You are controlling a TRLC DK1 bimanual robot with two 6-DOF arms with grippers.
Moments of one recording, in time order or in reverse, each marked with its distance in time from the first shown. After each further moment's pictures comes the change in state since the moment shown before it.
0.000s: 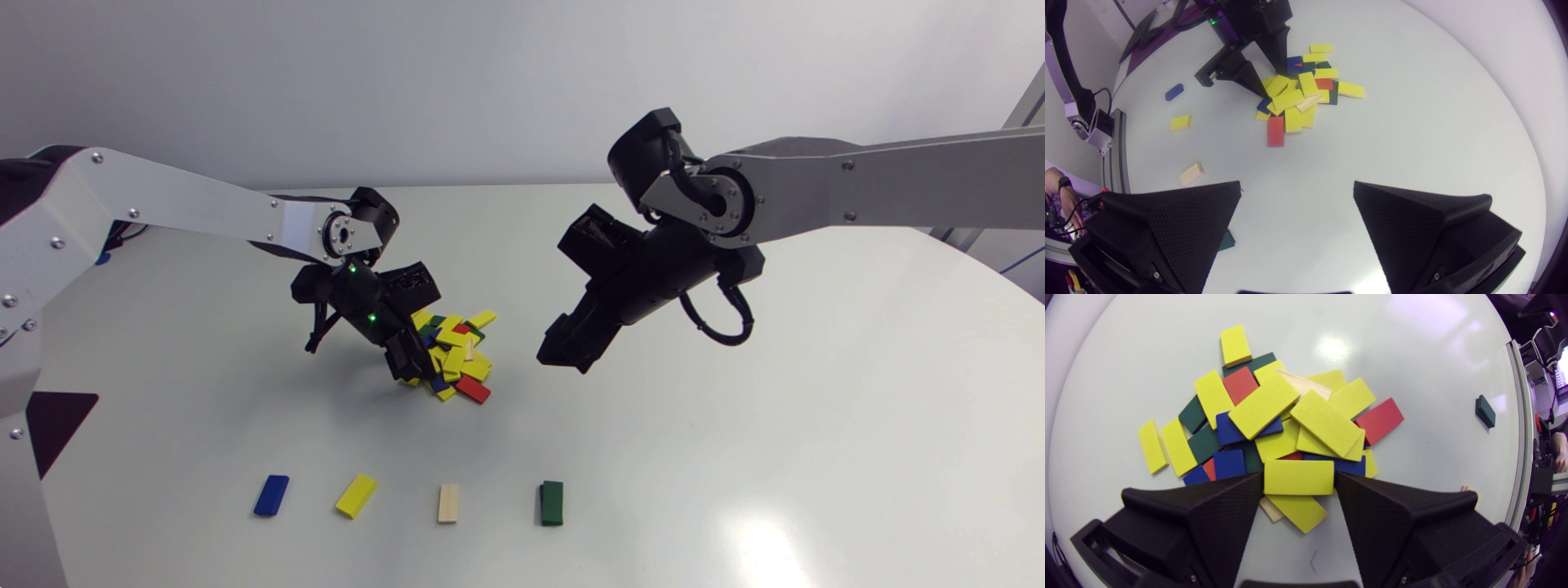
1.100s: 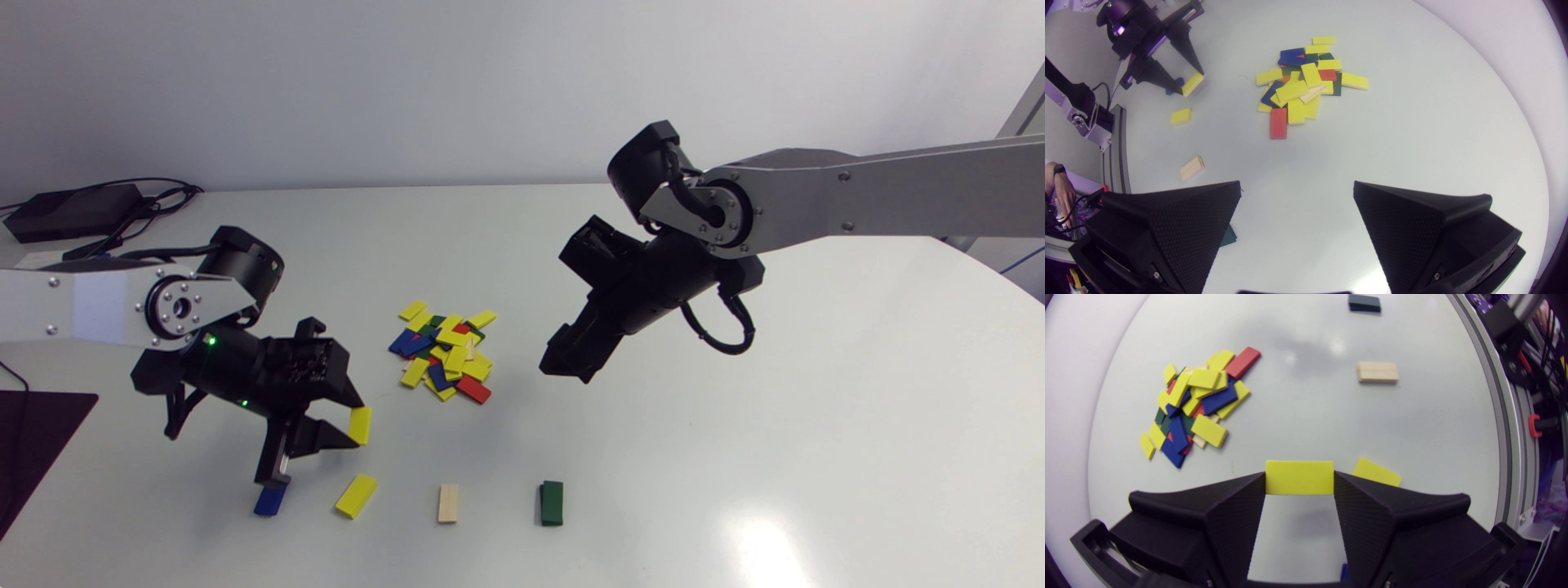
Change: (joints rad) left arm 0.111 -0.549 -0.588 0.067 0.077 0.576; right arm 0.004 0.000 -0.028 0.007 0.000 0.001
